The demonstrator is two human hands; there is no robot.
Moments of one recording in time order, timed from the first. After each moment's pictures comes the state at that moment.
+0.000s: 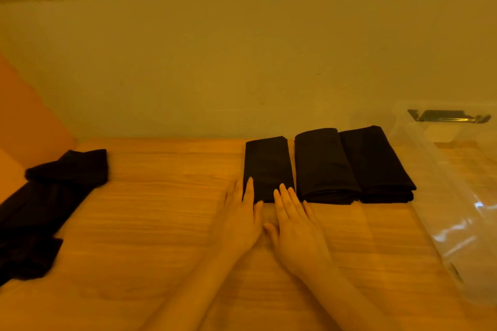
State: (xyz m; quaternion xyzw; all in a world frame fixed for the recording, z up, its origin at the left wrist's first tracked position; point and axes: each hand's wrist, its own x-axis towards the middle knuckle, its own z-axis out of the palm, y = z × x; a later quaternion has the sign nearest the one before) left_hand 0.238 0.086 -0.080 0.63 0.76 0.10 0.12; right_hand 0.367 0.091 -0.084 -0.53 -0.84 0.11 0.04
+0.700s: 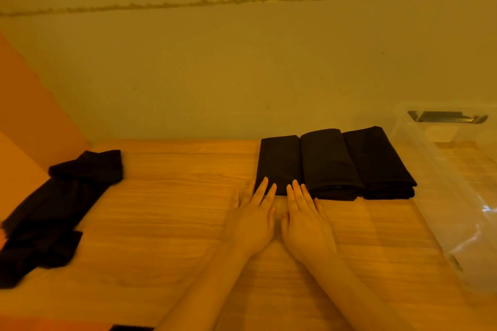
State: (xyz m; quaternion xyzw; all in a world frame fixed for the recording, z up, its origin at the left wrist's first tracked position) left_hand 0.237 0.077 -0.088 0.71 0.70 0.04 0.05; right_hand 0.368 0.088 -0.080 -0.57 -0.81 0.11 0.07
